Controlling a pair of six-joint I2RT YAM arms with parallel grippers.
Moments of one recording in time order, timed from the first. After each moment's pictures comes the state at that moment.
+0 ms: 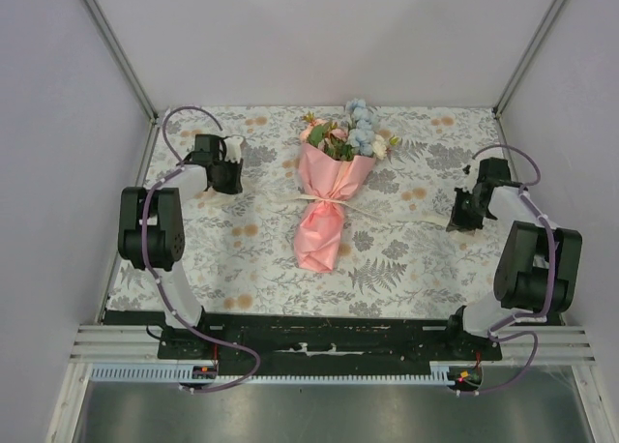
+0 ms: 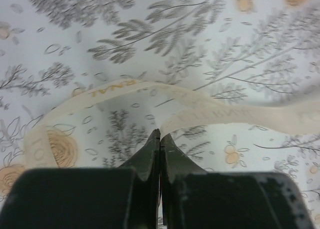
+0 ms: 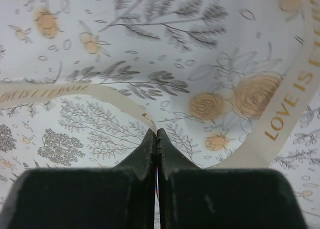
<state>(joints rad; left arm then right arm) -0.02 1.90 1.21 -0.28 0.26 0.15 -0.26 1.56 0.95 -0.62 -0.20 0.07</state>
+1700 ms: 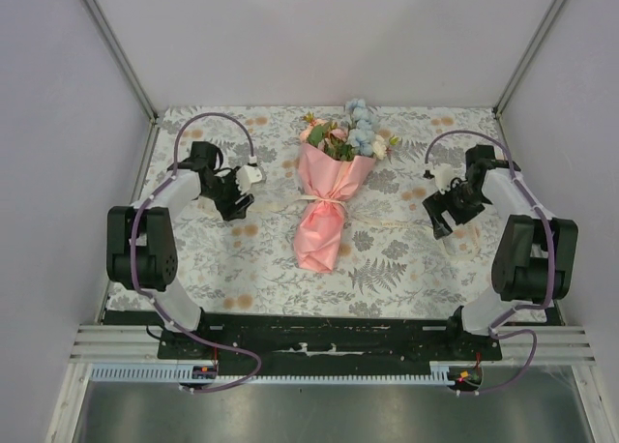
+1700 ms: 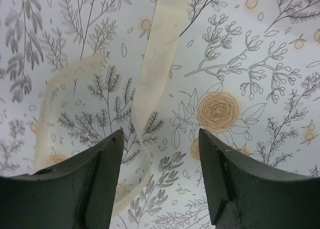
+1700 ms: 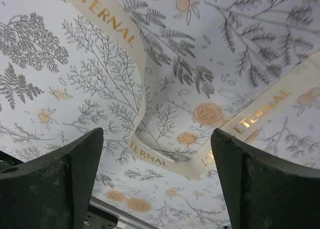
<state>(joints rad) -0.05 1.71 1.13 -0.62 0.49 1.04 -0.13 1.62 1.12 -0.91 -0.26 -0.71</state>
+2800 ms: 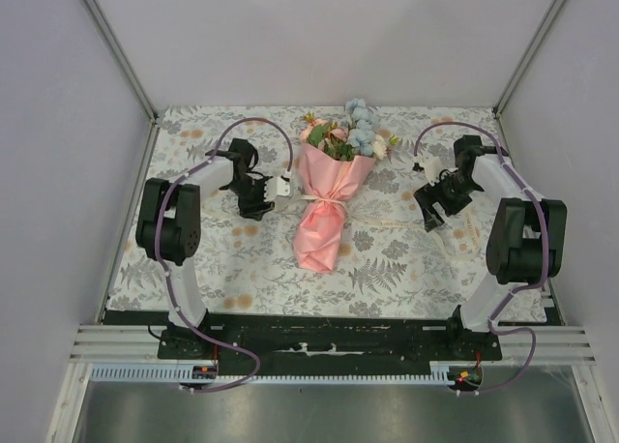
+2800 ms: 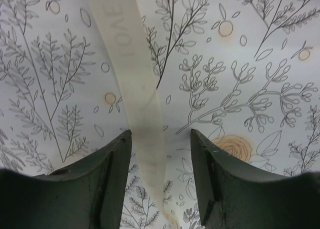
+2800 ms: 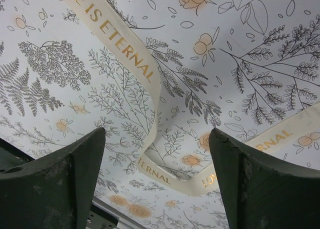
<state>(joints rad) -0.20 1.96 1.35 -0.79 0.42 1.32 -0.08 1.75 1.29 -1.00 -0.32 -0.73</state>
